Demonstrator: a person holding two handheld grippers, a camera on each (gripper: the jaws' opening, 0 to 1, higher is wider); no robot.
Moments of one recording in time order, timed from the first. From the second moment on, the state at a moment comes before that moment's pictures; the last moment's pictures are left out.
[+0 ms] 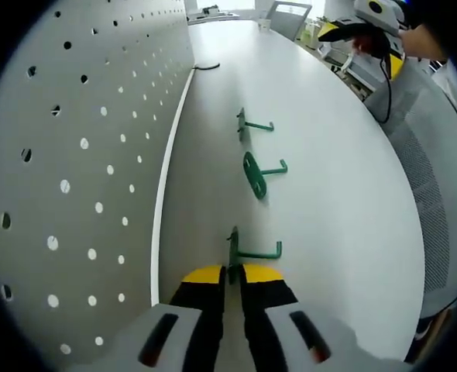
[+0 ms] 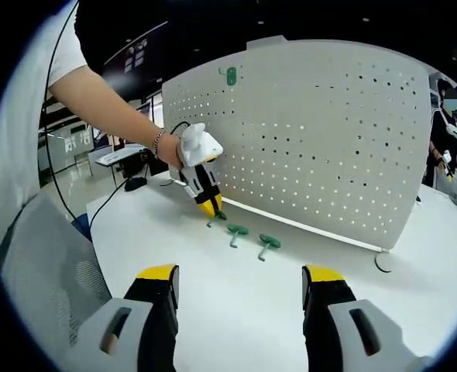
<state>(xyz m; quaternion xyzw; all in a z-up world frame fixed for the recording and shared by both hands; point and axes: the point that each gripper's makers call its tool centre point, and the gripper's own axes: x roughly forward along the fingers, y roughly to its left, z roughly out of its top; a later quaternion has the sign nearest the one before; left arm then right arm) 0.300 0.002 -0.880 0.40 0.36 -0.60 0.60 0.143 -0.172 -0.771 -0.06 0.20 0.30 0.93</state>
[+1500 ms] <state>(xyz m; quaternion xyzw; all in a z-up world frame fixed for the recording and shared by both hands) 0.308 0.001 -0.867 0.36 0.30 -0.58 0.66 0.146 -0.175 -0.770 -0.05 0.20 0.29 0.93</state>
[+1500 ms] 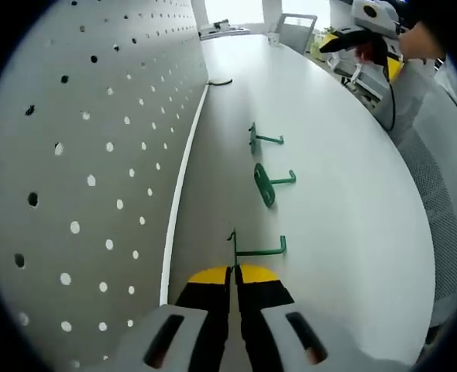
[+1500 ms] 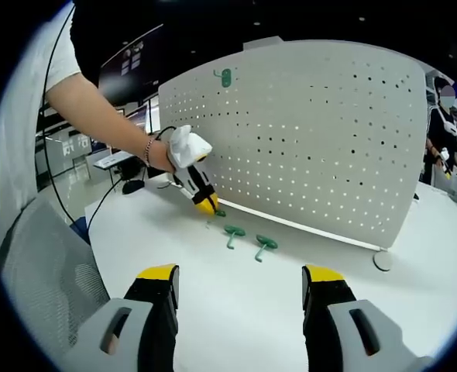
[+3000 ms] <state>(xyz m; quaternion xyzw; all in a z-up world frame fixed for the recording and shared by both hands) 0.302 0.003 -0.808 0.17 0.25 -0.53 0.79 0.149 -0.172 -0.763 -0.05 0.19 0.30 0.93</state>
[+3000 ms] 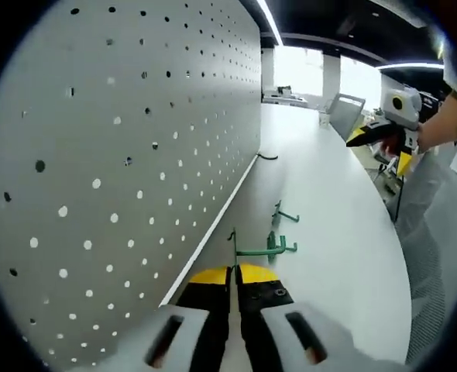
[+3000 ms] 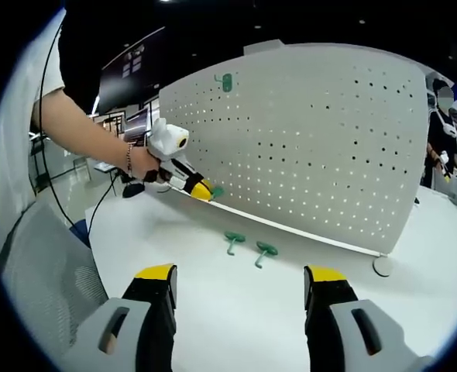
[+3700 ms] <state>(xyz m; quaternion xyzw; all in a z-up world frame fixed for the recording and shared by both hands) 0.290 0.005 -0.782 0.12 0.21 -0.51 0.82 0.147 -0.167 -0.756 -0.05 0.19 0.30 0.93</state>
